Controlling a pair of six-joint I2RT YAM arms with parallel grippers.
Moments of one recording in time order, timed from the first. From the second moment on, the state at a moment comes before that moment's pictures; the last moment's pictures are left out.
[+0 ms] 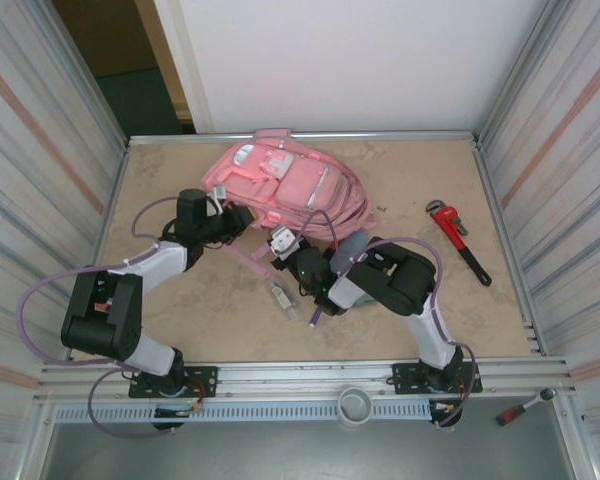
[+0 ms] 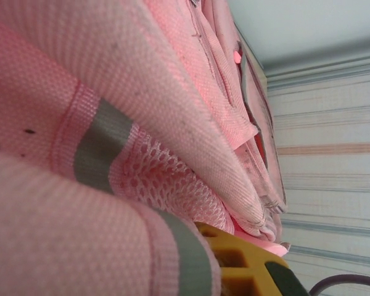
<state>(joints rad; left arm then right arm) -0.23 1.49 0.74 0.23 0.56 -0.92 0.96 2.11 0.80 1.27 0.40 -0.24</state>
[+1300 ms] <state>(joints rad) 0.00 1.53 0.72 0.05 0.54 -0.67 0.68 1.49 0.68 0.20 -0.04 0.28</state>
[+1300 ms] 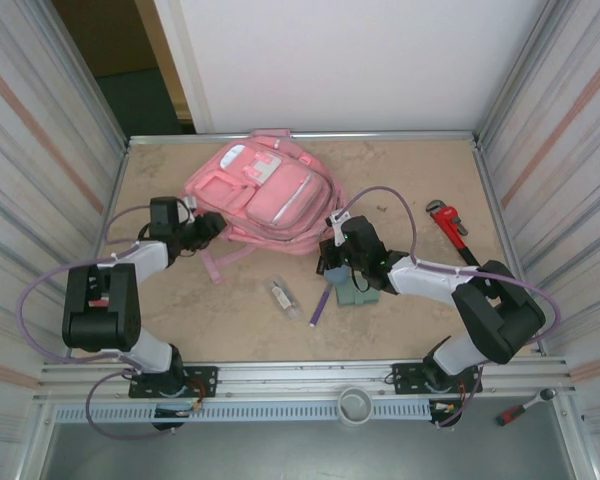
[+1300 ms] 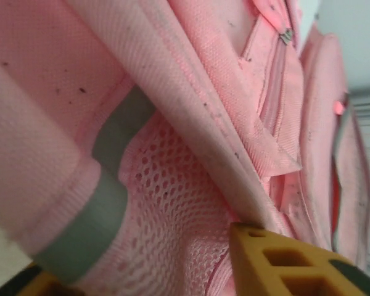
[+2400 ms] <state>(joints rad) -0.57 1.49 0.84 0.01 0.36 0.40 0.60 1.49 0.86 -0.03 -0.44 0.33</state>
